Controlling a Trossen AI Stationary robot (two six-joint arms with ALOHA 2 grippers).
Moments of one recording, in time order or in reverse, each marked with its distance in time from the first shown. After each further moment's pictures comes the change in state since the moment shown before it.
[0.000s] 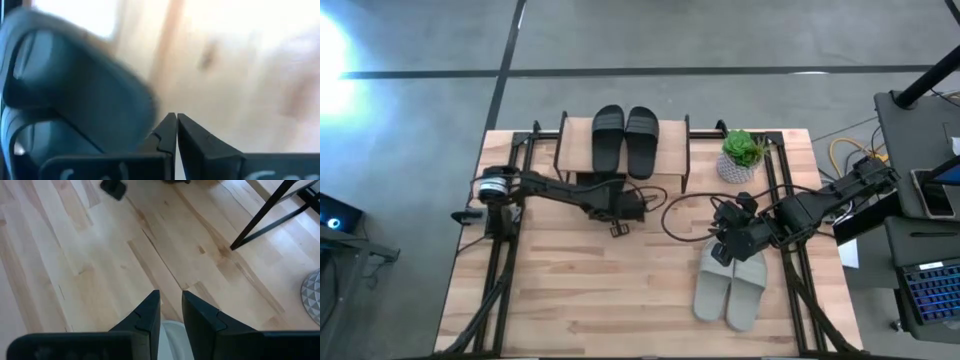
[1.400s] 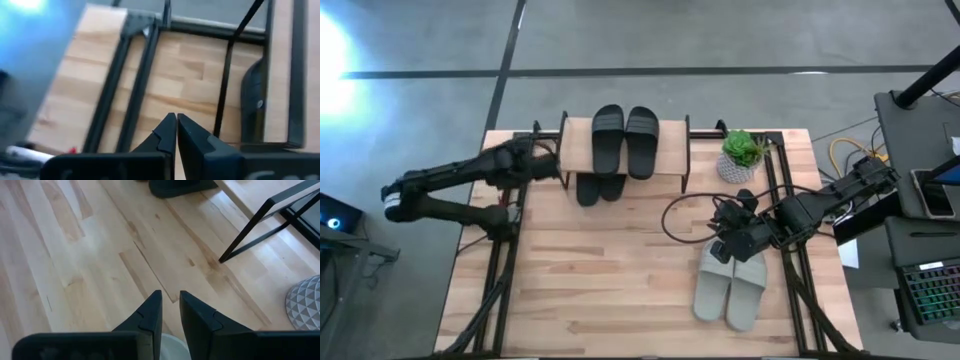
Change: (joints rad) left arm 0.345 -0.838 -0.269 -0.629 -0.182 -1.172; right arm 0.005 0.000 0.000 0.005 0.080 -0.027
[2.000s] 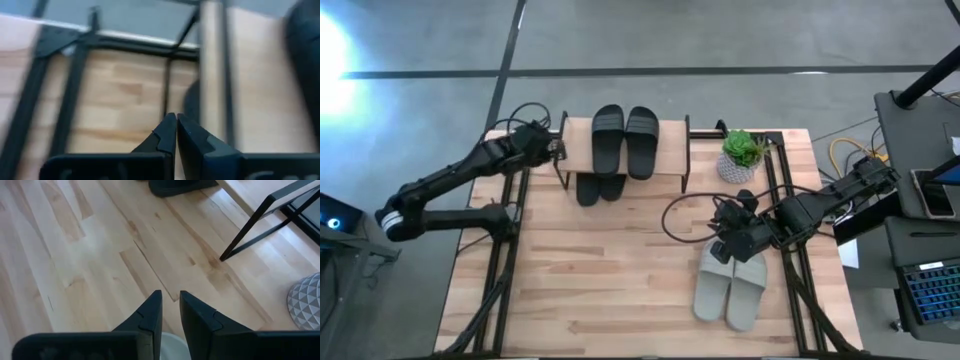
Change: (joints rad) left arm 0.325 -0.071 -0.148 0.599 0.232 0.524; right arm 0.002 0.000 -0.002 -0.001 -0.003 0.018
